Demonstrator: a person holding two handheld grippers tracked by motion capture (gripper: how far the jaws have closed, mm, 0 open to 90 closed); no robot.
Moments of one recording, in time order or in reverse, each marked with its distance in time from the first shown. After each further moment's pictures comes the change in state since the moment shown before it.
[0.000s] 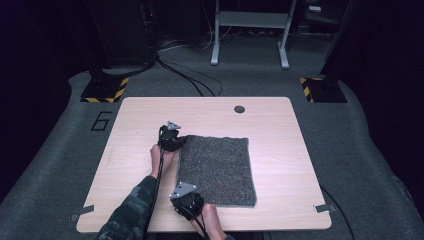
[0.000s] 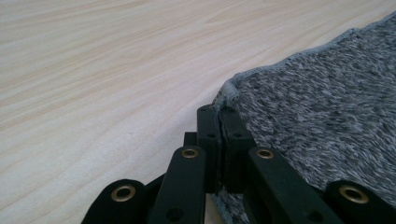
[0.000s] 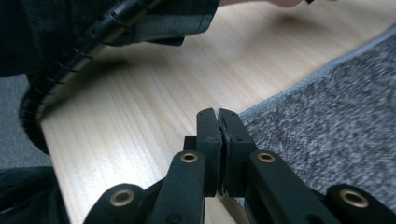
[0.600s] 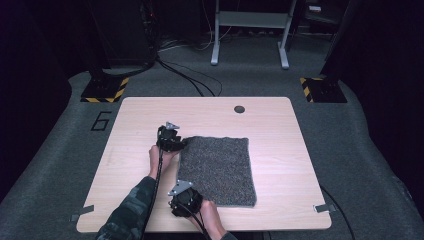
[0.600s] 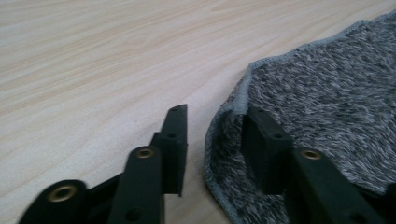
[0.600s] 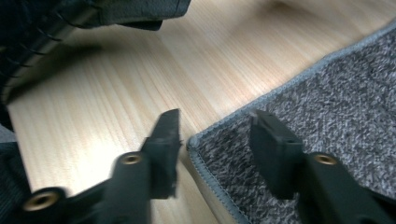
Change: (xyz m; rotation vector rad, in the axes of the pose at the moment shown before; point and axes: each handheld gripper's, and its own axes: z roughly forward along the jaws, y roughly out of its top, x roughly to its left) left arm 0.004 -0.004 0.002 0.036 -0.016 -0.006; right arm -0.004 0.005 0.010 0.056 -0.034 -0.022
